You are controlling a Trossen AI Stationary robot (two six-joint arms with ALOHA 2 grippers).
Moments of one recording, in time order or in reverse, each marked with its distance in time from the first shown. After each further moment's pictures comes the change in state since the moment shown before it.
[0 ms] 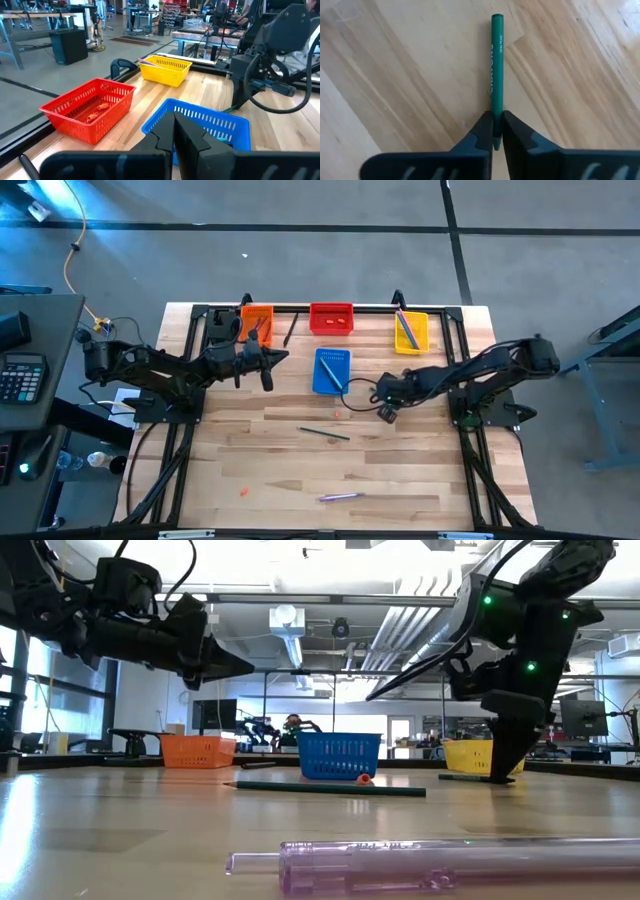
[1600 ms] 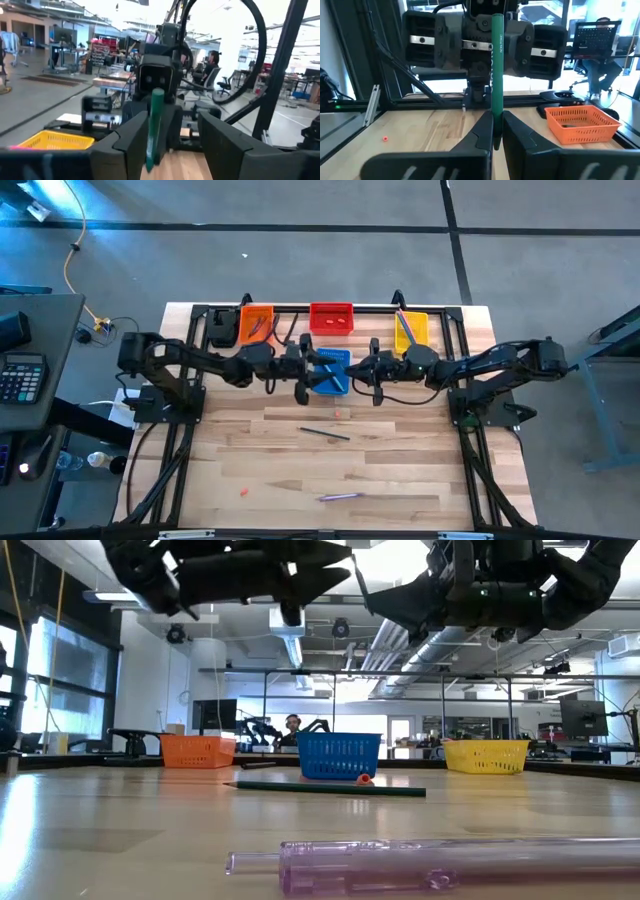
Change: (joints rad) left arm -0.241 0.286 0.539 0.006 0.140 -0.091; right arm -0.173 -0.078 -0.145 1.389 -0.361 -0.554
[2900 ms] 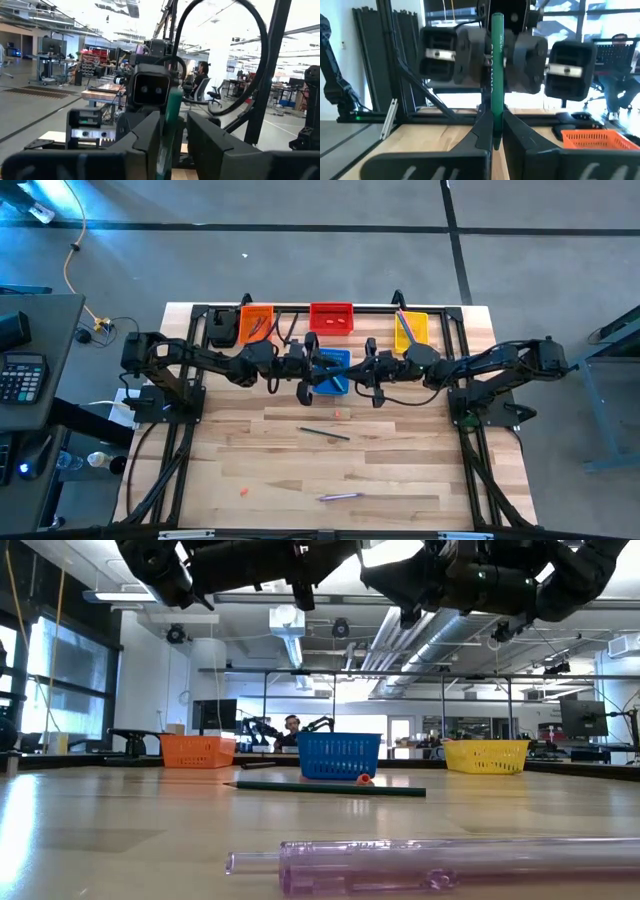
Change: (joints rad) left arm -0.006 0.031 0.077 0.025 0.032 -0.013; right arm 0.028 -0.002 0.051 0.019 -0.046 0.004
